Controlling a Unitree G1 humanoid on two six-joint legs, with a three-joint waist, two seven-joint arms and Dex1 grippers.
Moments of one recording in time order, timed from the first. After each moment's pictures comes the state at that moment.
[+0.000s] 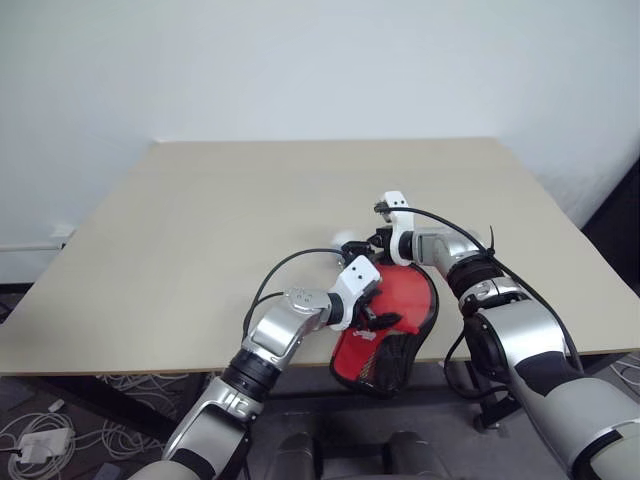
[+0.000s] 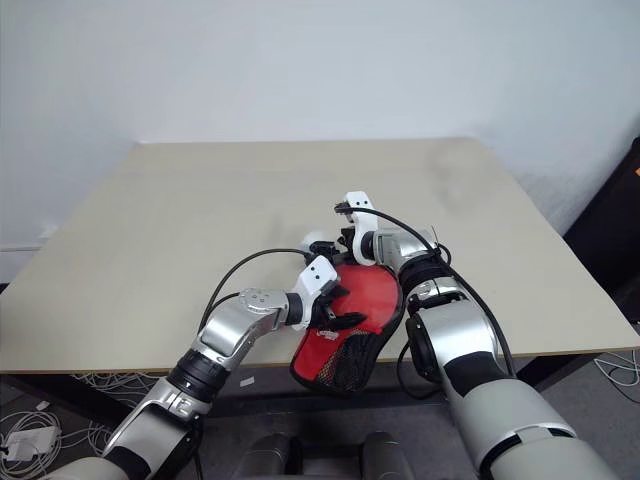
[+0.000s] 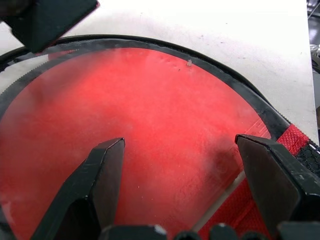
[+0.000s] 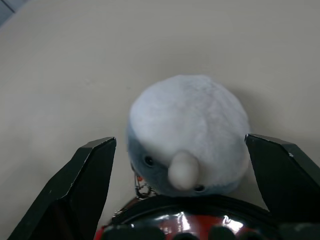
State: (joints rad) left arm -0.50 0.20 -0.41 0.17 -0.17 0.60 -0.70; right arm -1.13 -0.11 0.03 1.18 0.15 0.49 0.70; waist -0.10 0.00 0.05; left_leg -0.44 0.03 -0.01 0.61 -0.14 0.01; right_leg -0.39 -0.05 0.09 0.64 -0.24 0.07
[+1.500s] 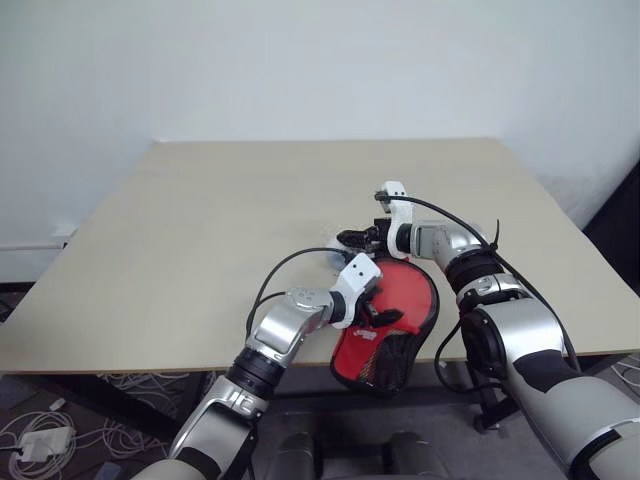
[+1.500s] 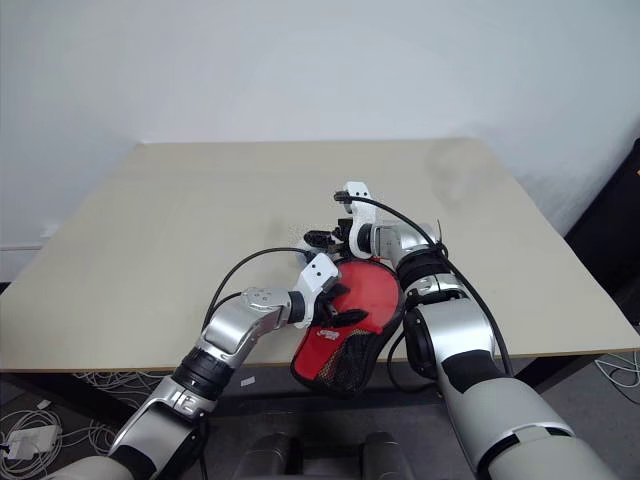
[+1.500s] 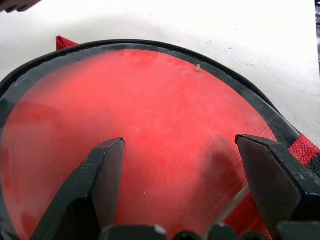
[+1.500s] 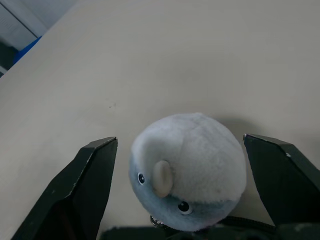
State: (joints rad) left arm -0.52 0.16 -0.38 0.20 -0.16 0.62 -0.68; right arm -1.14 -0.10 -0.07 1.10 0.16 0.59 0.69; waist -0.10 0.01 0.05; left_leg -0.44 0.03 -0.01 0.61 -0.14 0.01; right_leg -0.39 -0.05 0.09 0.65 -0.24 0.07
